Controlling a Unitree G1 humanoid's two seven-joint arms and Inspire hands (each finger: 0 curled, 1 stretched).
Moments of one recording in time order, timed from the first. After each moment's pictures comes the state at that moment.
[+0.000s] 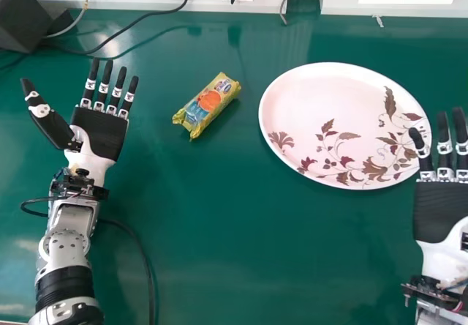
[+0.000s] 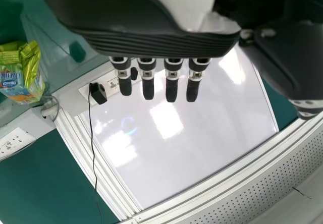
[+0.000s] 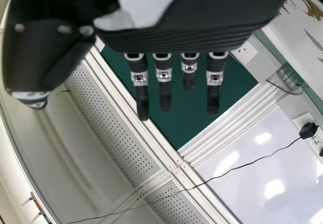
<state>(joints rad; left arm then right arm) -0.44 0.11 0.59 0.46 -0.92 0.24 -0.66 0.22 0.06 -0.35 -0.13 0.90 -0.36 0.63</state>
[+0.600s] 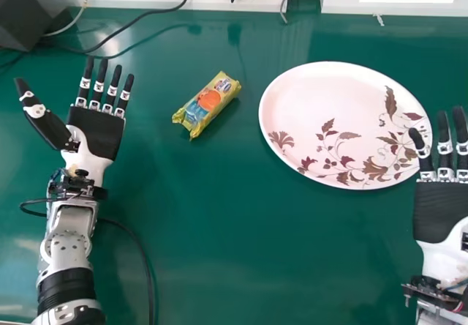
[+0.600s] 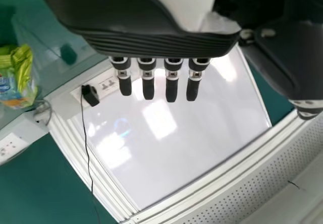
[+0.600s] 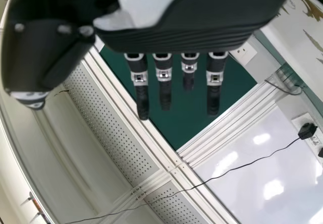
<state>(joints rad) -0.42 0.09 0.58 0.41 -0.90 0.17 -0.66 0.23 0.06 -0.35 -0.14 0.90 -0.36 0.63</state>
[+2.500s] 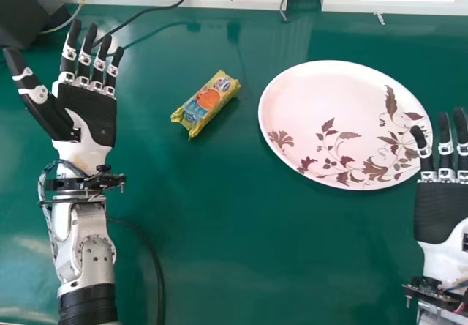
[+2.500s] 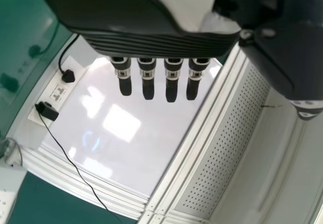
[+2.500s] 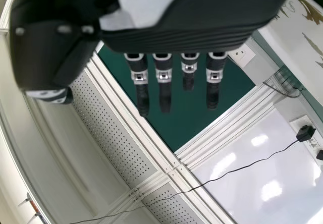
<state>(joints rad) -0.32 -0.02 0.37 0.09 -0.56 -0.23 -0.43 0.23 0.06 -0.35 -0.14 0.90 -0.35 0.63</state>
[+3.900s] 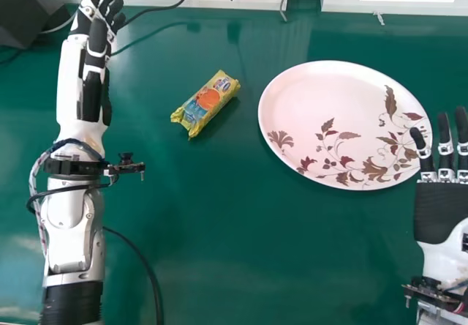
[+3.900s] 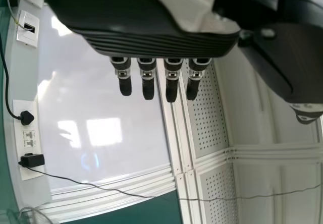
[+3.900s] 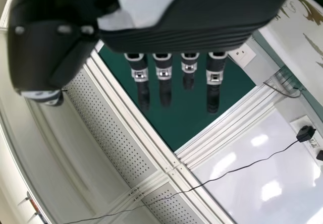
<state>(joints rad) -0.31 0.13 0.20 -0.03 -0.01 -0.42 -0.16 0.23 0.06 -0.35 -0.13 0.90 -0.36 0.64</state>
